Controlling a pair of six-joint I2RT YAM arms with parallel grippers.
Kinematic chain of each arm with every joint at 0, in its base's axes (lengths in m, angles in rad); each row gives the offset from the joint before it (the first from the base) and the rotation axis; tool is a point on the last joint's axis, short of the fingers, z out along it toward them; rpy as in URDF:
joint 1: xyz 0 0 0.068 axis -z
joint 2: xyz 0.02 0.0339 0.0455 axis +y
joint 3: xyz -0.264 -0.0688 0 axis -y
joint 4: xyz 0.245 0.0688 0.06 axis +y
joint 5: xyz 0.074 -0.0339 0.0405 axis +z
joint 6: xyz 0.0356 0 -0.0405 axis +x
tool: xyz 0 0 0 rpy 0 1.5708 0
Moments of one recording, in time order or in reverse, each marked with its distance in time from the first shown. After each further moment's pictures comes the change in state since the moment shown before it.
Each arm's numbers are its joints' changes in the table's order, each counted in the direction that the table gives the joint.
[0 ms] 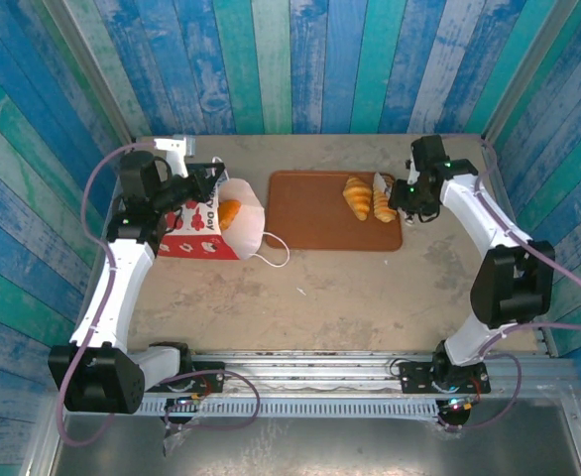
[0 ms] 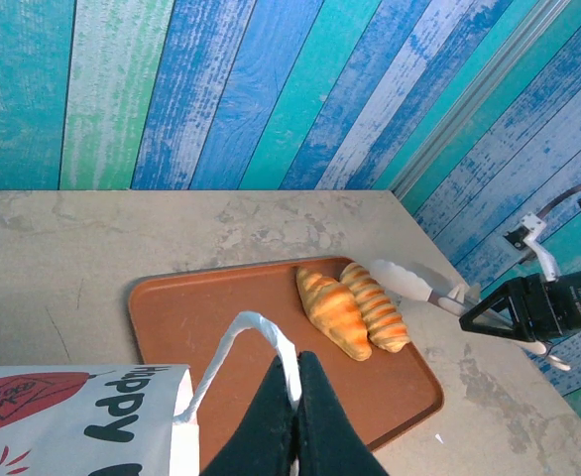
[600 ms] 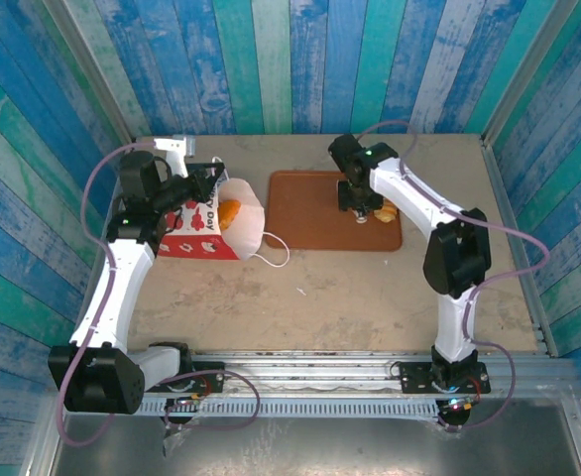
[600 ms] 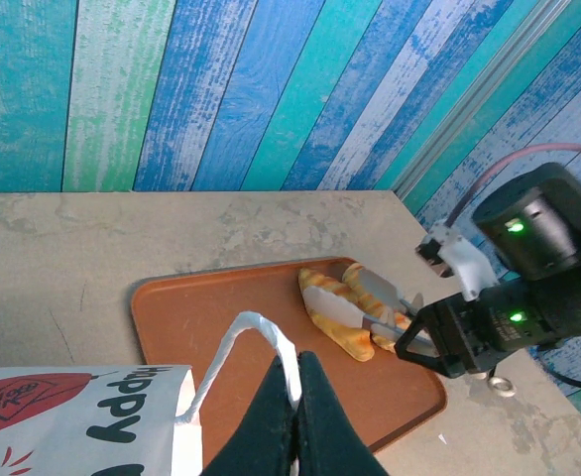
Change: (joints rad) left arm 0.000 -0.001 0.000 0.000 0.004 0.009; right arm -0.349 0.301 0.402 0.253 -0.328 0.175
